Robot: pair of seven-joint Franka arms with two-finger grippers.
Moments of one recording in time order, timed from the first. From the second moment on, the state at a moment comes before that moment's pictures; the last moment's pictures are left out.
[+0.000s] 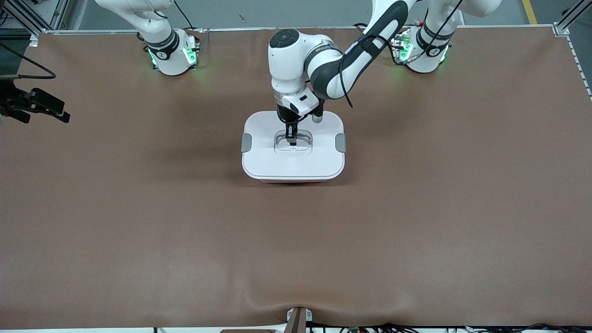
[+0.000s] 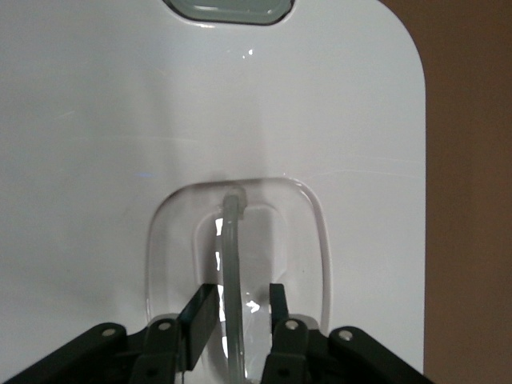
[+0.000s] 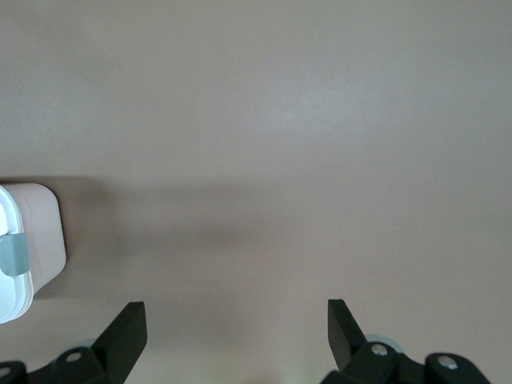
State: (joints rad) left arm -0.65 0.49 -0.36 -1.72 0.53 2.27 -2.79; right arm -0.04 -0.03 -0.03 -1.59 0.03 1.52 -0.05
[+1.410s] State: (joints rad) left arm -0.52 0.39 -0.36 -1.50 0.36 1.89 -2.50; right arm -0.06 -0.03 -0.03 -1.59 0.03 1.48 -0.05
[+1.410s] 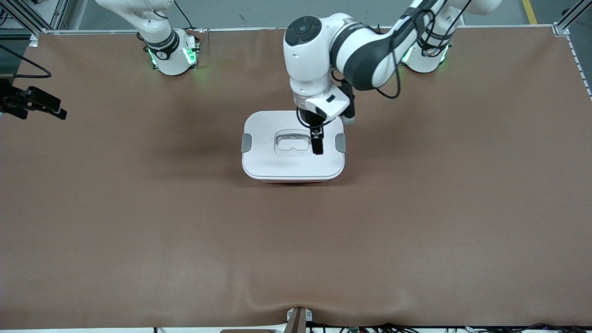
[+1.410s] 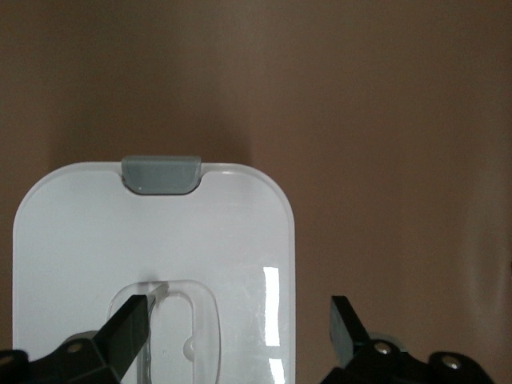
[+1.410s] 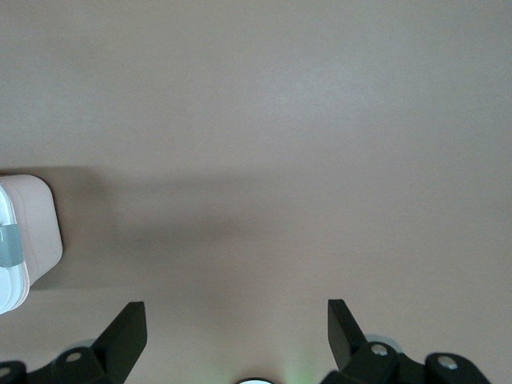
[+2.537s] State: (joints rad) left arm -0.25 0.25 -0.36 -1.48 0.20 1.73 -1.92; right arm -0.06 -0.03 -0.03 -1.55 0.03 1.48 -0.05
